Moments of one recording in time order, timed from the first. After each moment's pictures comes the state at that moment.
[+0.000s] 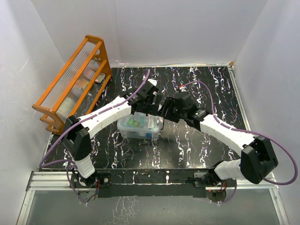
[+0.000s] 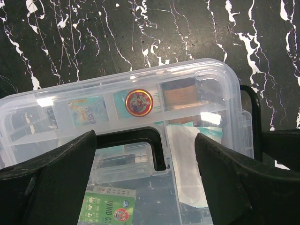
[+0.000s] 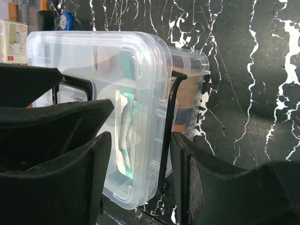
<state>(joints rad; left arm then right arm) -0.81 1.74 1.51 -0.78 -0.34 -0.40 0.60 1.32 0.91 -0.25 -0.08 0.87</state>
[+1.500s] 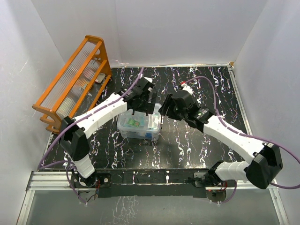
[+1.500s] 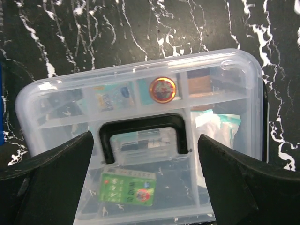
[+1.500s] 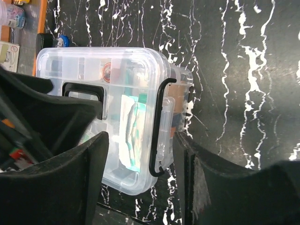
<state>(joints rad) -0.77 1.72 1.56 -0.87 -0.30 -0.39 0.69 1.27 1.03 -0.42 0.16 0.83</state>
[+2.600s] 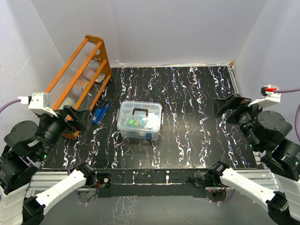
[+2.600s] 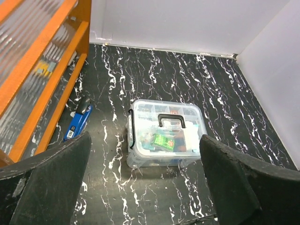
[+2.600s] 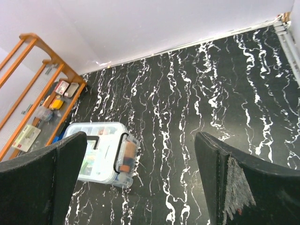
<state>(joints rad) -0.65 0.64 1.48 -1.02 -0.39 -0.36 0.69 0.67 1.40 -0.91 0.56 0.48</state>
